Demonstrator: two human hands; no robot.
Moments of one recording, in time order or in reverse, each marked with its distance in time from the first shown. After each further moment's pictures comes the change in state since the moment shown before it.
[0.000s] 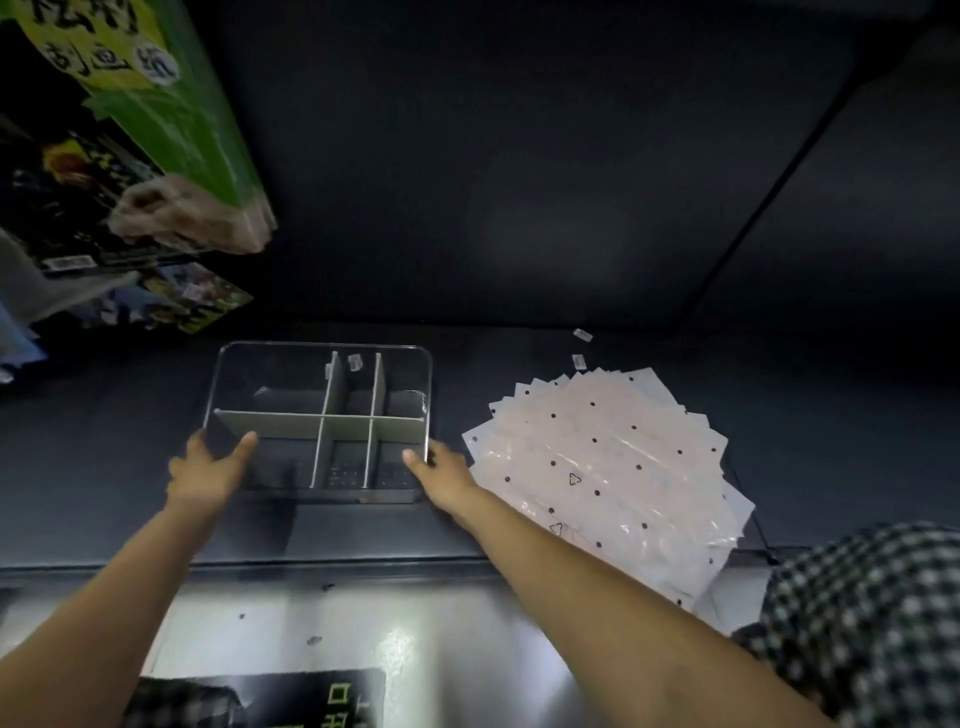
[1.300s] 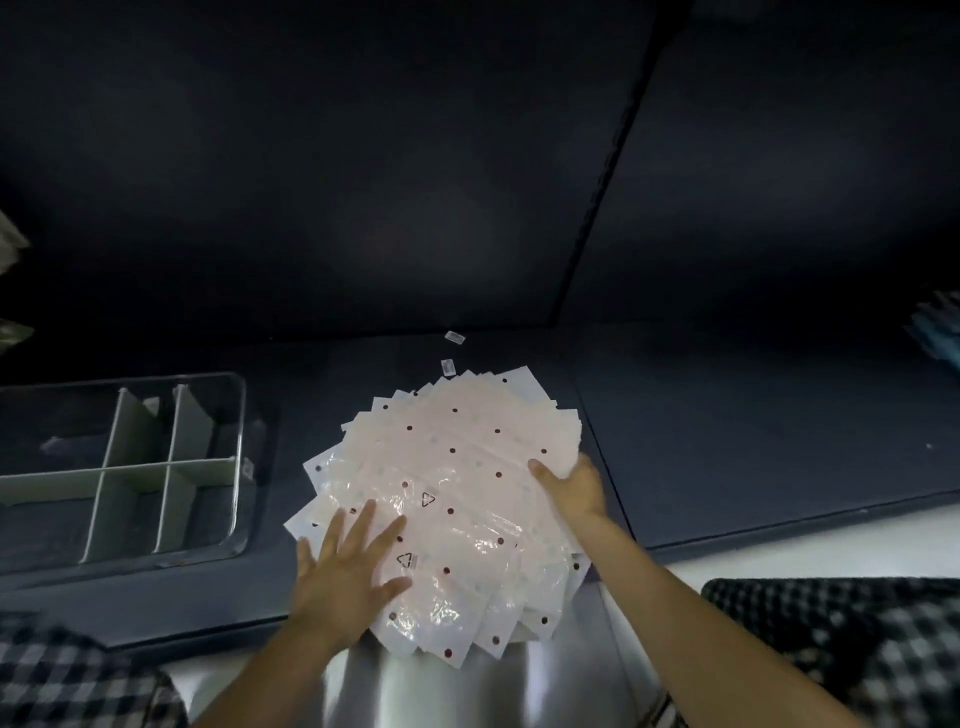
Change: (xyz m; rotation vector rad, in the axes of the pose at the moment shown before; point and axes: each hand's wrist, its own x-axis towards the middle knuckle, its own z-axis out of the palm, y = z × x) left_hand -0.168 0.040 0.249 0.843 -0.498 0.724; right_hand -0.034 0.198 -0.252 0.197 0.604 0.244
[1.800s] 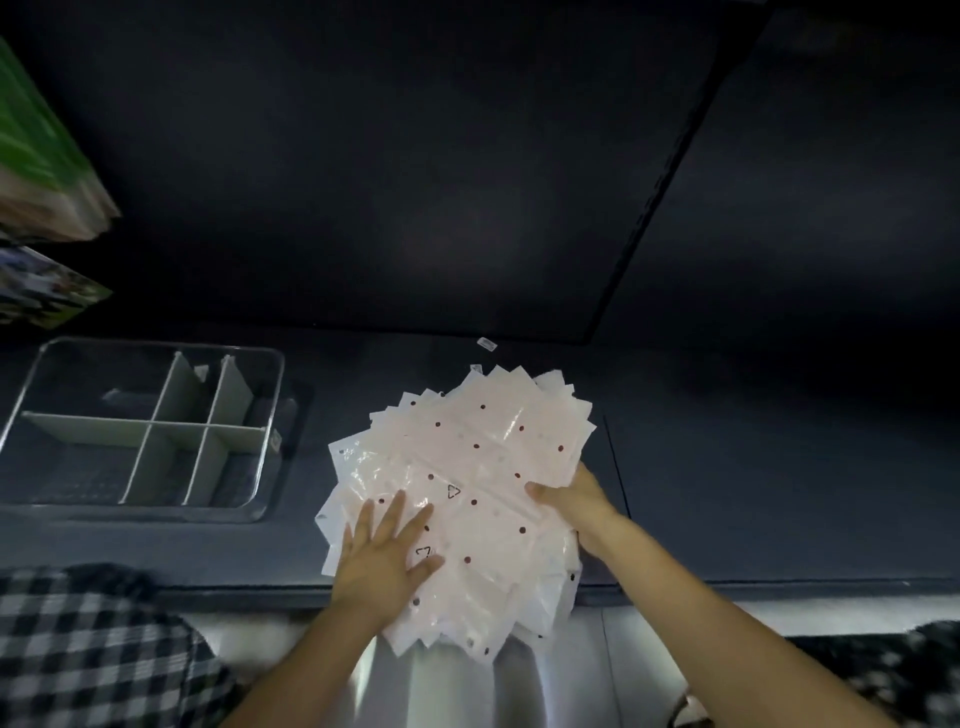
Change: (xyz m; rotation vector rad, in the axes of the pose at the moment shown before) left_hand 0.006 0.043 0.005 -0.122 0.027 -0.116; right_hand -0.007 -0.023 -0.011 0.268 -0.413 -0.001
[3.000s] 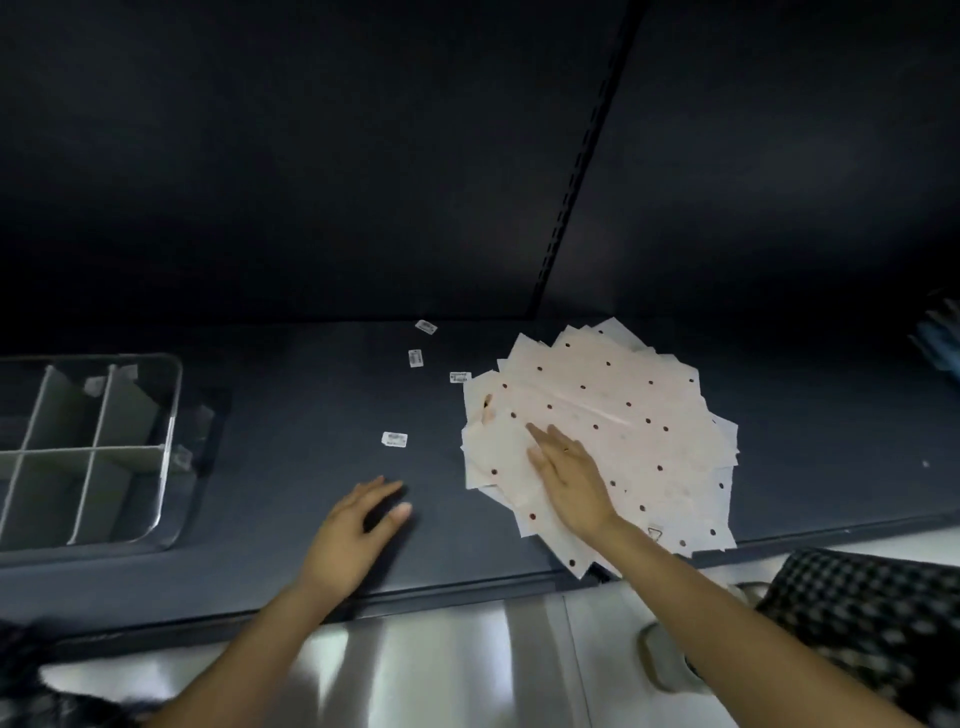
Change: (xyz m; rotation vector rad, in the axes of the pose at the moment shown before) left_hand 0.021 0.044 -0.027 -0.642 0.164 0.114; right_hand 0.016 0.023 -0.066 -0.767 0.073 -0.479
